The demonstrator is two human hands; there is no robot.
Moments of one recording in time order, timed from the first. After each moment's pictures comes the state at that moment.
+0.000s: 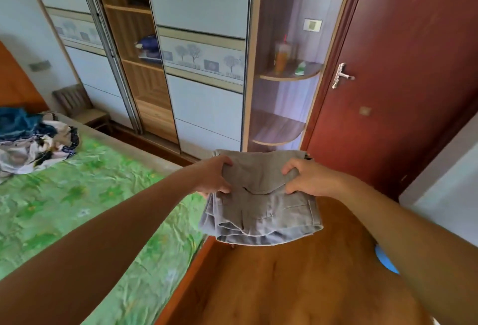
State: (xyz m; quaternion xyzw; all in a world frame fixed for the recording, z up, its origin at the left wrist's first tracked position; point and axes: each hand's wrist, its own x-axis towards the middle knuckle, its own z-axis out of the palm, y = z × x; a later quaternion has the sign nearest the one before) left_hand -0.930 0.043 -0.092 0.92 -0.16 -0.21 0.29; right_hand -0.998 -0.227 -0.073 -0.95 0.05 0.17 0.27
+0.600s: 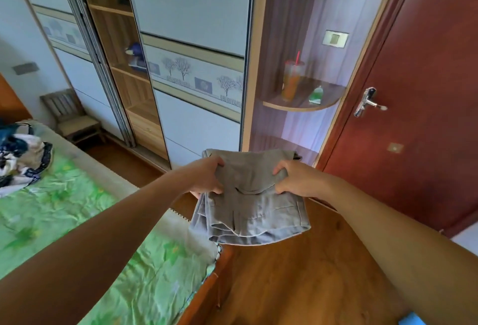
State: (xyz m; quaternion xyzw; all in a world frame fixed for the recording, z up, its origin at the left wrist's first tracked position) left_hand -0.612 -0.074 -0.097 0.95 -0.13 -0.18 0.21; right_hand -0.654 -0.340 -0.084 -0.94 0.00 0.19 0.29
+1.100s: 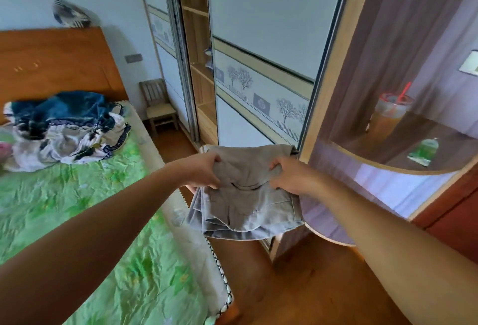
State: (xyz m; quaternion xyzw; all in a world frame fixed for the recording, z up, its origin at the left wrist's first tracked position) left_hand -0.434 -0.045 -0.088 0.95 0.10 -0.17 0.26; right_hand -0.370 -0.293 -0.097 -0.93 -0.18 0.20 0.25
